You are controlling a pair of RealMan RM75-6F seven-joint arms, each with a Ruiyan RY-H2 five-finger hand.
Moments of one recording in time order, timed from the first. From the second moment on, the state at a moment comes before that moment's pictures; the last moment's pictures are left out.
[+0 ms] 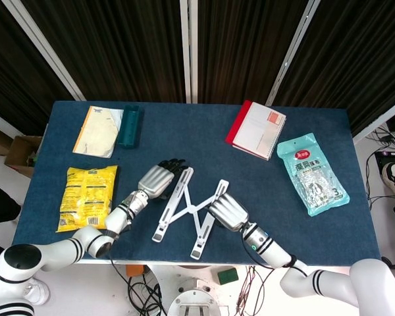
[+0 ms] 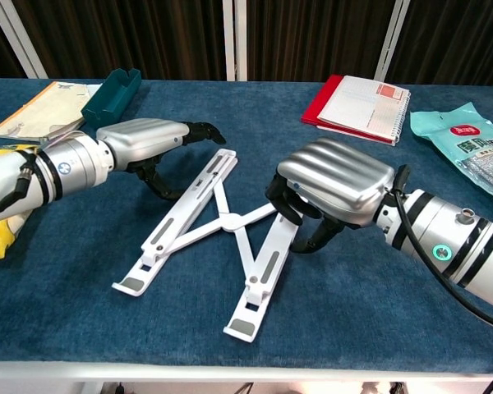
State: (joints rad) left arm -0.85 -1.79 -0.11 -1.03 1.40 0.83 -0.06; right arm 0.66 -1.83 0.03 -1.17 -1.67 1.13 -0.23
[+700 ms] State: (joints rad) left arm -0.87 -1.82 -0.13 -1.09 1.37 0.79 -0.09; right arm 0.67 -1.86 0.02 -1.14 -1.69 1.17 -0.20
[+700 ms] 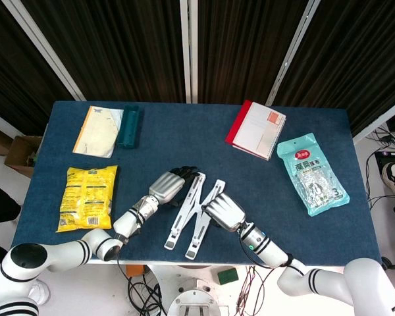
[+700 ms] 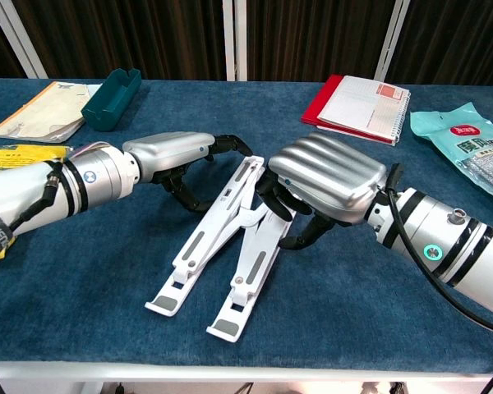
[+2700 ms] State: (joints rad) left arm -0.46 -1.36 -0.12 -1.48 1.29 1.16 -0.11; right arm 1.11 -1.63 0.04 -1.26 -1.61 0.65 -0.19
